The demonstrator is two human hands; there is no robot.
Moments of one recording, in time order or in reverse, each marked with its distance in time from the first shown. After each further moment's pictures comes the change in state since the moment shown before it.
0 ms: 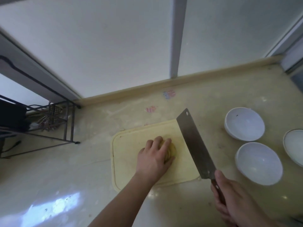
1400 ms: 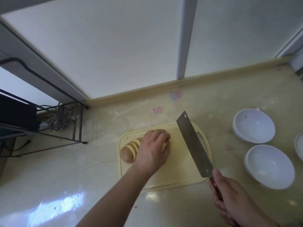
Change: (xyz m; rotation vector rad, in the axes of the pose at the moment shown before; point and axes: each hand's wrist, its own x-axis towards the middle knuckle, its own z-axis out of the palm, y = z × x) left_hand 0.019 -0.024 -0.031 -0.302 0.257 0.130; right_hand 0.020 0.004 0.014 -0.016 -0.037 -0.007
